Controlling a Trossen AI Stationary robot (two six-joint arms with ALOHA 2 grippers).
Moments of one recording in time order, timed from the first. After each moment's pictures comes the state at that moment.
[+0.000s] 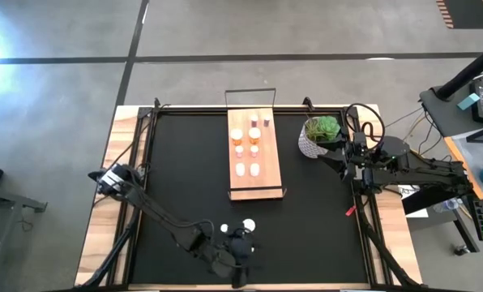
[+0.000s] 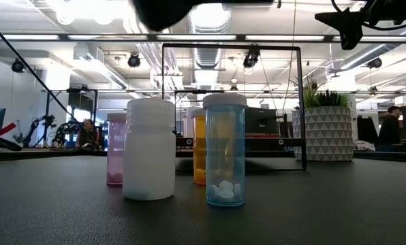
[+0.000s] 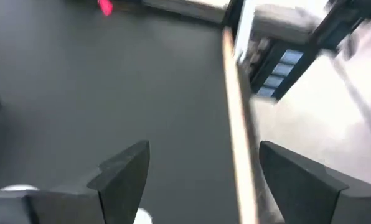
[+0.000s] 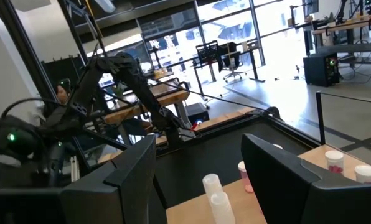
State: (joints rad) left arm -0.62 1.94 1.40 0.00 -0.44 -0.57; right arm -0.12 0.32 0.40 -0.01 0.00 0.28
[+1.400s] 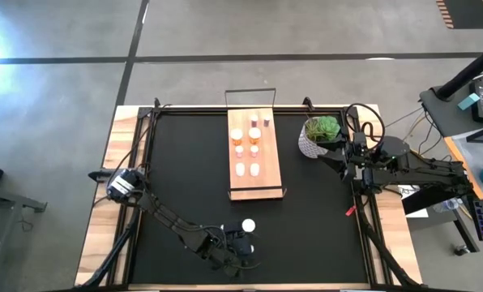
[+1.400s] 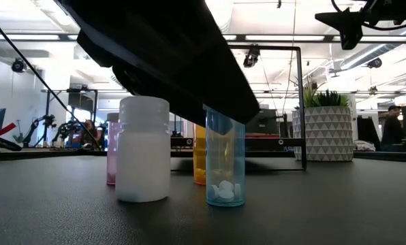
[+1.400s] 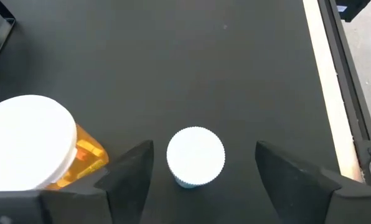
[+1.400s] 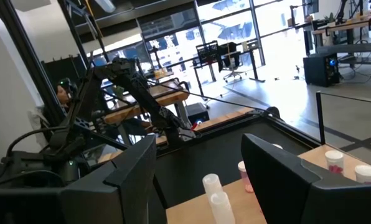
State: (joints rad) left arm -0.60 2.04 1.38 -0.17 -0.42 -0.57; right arm -0.12 0.32 0.40 -0.01 0.00 0.28
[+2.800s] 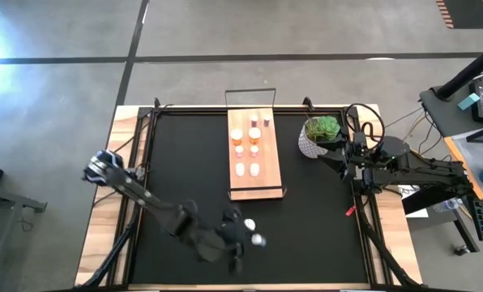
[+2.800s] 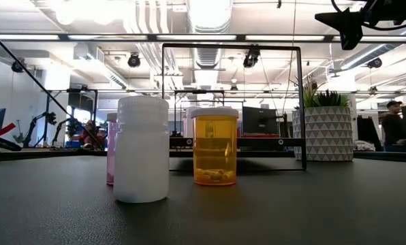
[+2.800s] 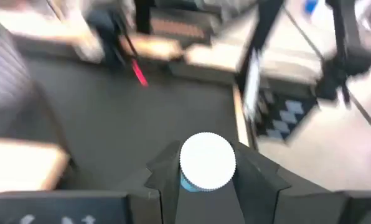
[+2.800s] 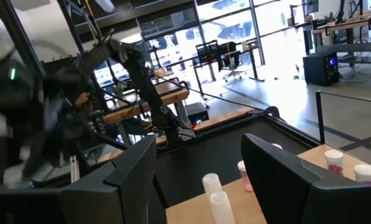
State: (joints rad) left arm -0.58 1.74 1.46 -0.14 -0.53 -0.45; right arm -0.12 0.32 0.40 -0.01 0.00 0.28
